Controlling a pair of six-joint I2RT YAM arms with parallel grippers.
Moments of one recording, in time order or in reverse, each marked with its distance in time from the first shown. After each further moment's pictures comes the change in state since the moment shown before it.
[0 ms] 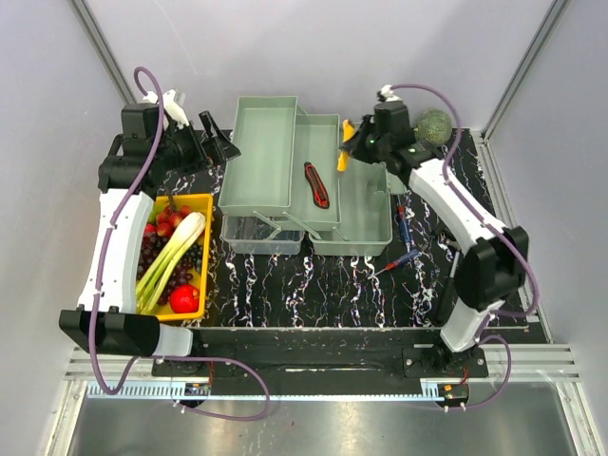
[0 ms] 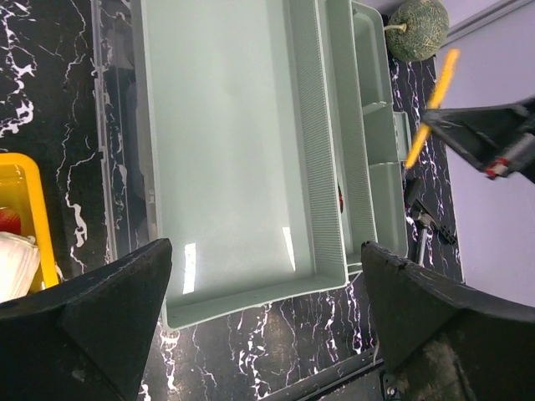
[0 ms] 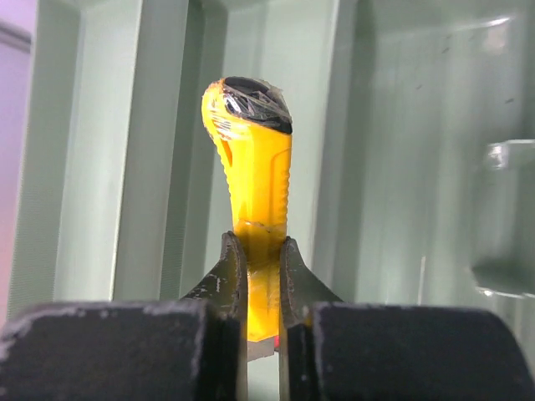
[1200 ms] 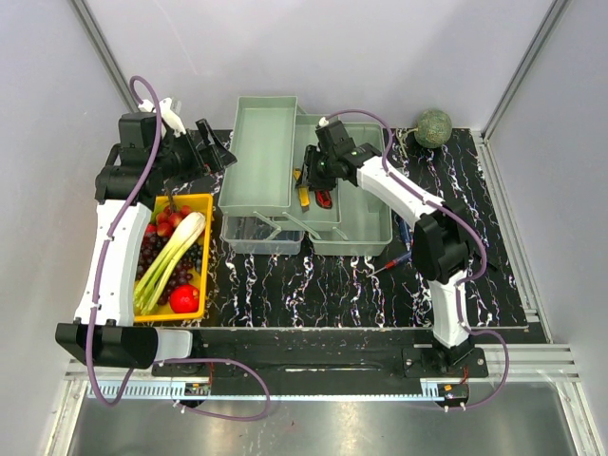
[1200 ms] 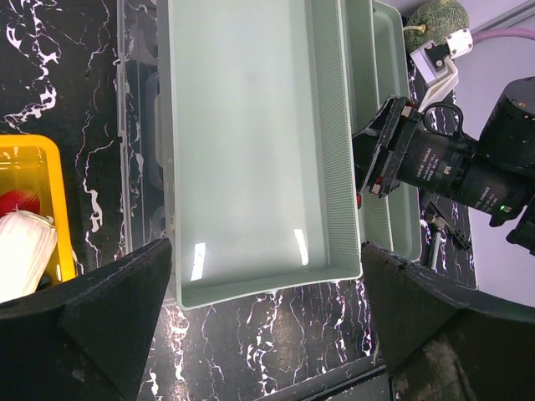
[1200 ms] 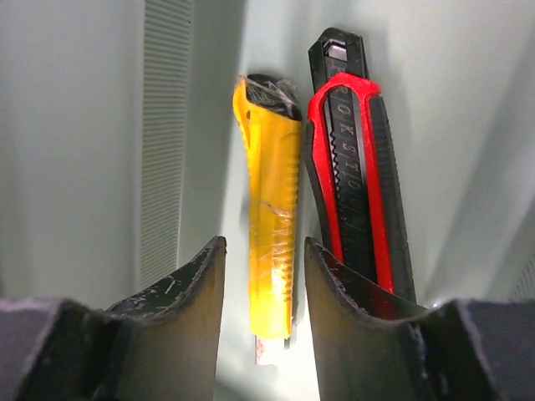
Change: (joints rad) left arm 0.000 -0.077 -0.071 -0.006 -0.060 0.004; right arm 0.190 0.385 0.242 -0.161 -0.140 0.017
